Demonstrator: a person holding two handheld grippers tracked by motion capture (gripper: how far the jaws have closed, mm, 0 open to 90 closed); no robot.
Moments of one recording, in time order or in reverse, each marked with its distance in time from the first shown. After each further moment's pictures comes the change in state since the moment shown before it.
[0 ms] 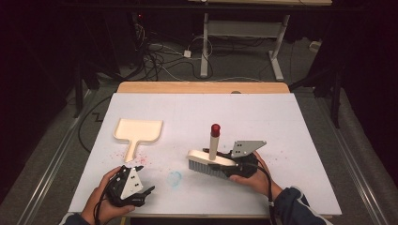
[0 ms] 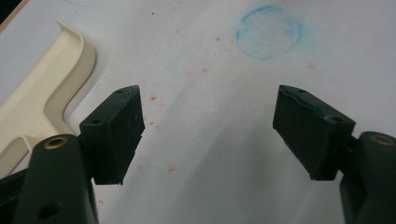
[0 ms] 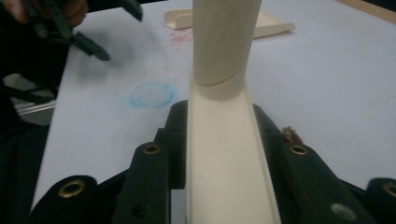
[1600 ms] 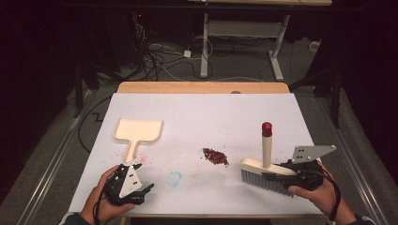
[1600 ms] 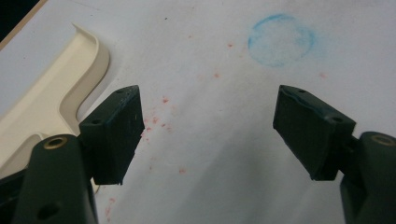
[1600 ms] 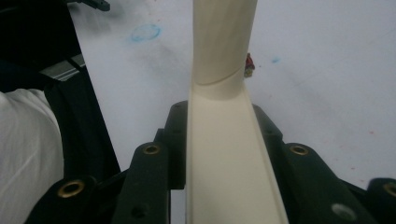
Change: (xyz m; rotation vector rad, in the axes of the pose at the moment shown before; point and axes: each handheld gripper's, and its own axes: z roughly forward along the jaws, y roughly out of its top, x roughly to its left) left arm 0.003 0.002 -0.003 -0.014 0.028 -0.022; right arm 0.011 -0.018 -0.150 0.176 -0.095 0.156
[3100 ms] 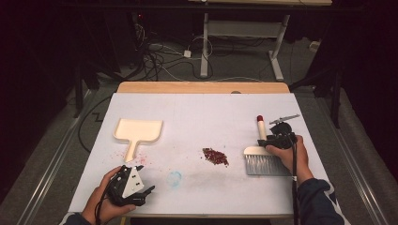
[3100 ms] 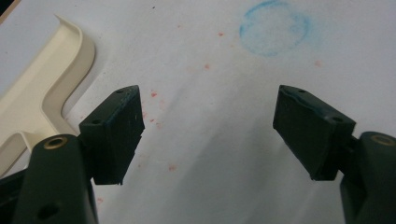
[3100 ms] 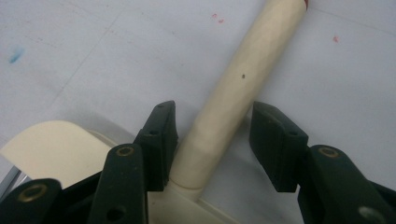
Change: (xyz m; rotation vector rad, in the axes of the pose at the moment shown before) left arm -0.003 -0.001 0.006 0.033 -0.021 0.018; right arm -0.127 0.005 0.091 0.216 -0.418 0.377
